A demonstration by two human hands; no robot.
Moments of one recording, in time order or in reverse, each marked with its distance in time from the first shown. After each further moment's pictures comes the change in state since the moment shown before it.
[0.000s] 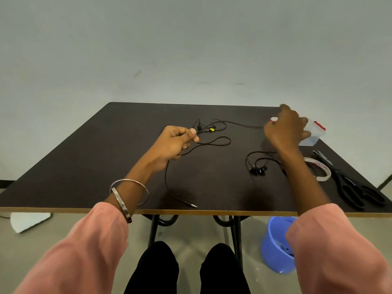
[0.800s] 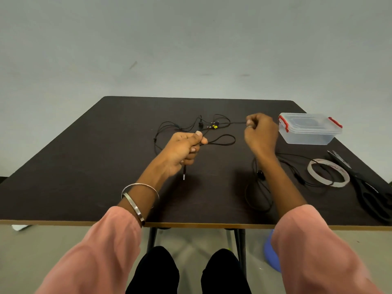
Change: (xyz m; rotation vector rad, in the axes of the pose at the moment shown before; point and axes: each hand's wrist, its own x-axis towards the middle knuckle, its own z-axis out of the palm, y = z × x) left_hand 0.042 -0.037 0.020 -0.285 -0.052 -0.179; right_hand 0.005 -0.004 0.081 0.247 -0.042 -0.127
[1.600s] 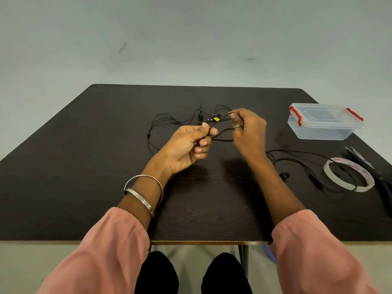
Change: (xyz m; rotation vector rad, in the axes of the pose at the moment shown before) left_hand 0.038 -0.012 0.003 -0.311 -0.271 -0.028; right_hand 0.010 0.024 0.059 0.103 0.006 -0.403
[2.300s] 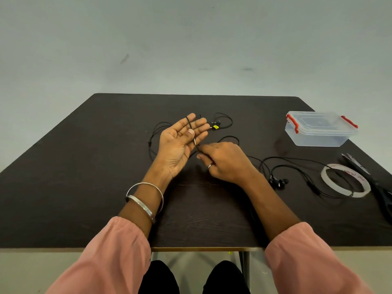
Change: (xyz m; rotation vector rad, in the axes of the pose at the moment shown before) left_hand -0.002 0.003 -0.005 -0.270 0.214 0.375; right_hand -0.029 -0.028 0.002 -0.285 -0.549 -0.493
